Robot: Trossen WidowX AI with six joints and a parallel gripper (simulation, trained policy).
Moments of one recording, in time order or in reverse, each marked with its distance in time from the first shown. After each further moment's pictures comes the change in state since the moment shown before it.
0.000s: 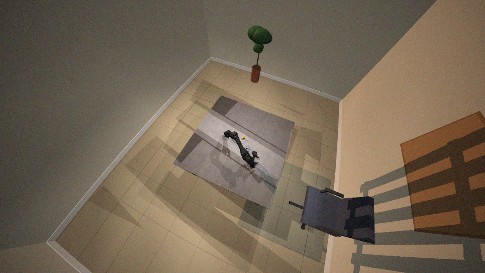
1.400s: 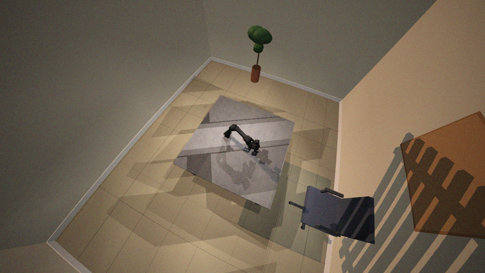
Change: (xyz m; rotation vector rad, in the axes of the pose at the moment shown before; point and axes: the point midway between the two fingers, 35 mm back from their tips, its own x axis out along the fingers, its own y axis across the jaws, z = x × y) arm -0.006 -0.129 0.013 -0.068 -0.337 0.129
